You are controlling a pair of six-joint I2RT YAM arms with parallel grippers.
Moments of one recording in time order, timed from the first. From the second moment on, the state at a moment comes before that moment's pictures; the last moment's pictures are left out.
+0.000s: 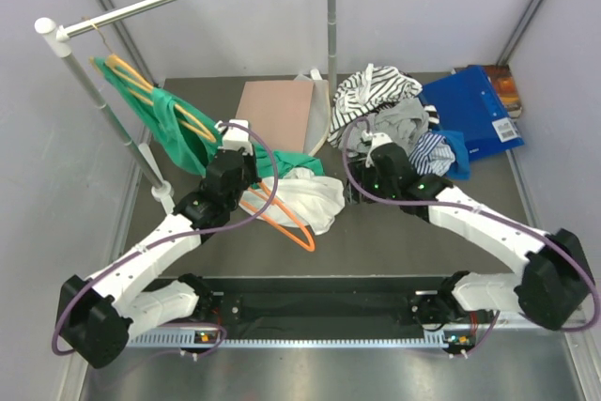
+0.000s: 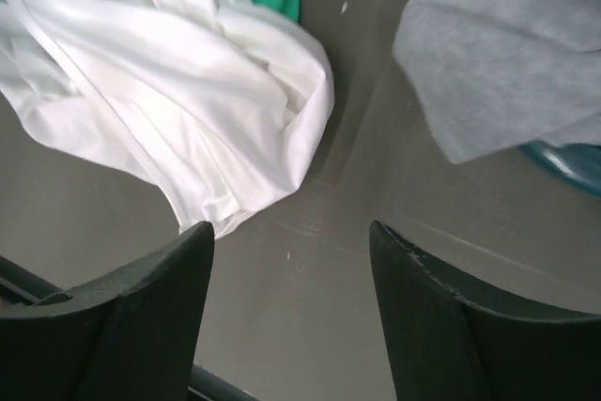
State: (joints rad) left arm -0.58 1.02 0.73 -0.02 -0.41 -0.21; right arm 0.68 1.22 0.87 -0.37 0.07 0.41
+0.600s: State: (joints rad) left arm -0.58 1.00 0.73 -0.03 -0.43 -0.21; right arm 0.69 1.50 0.69 -0.02 -0.25 0.42
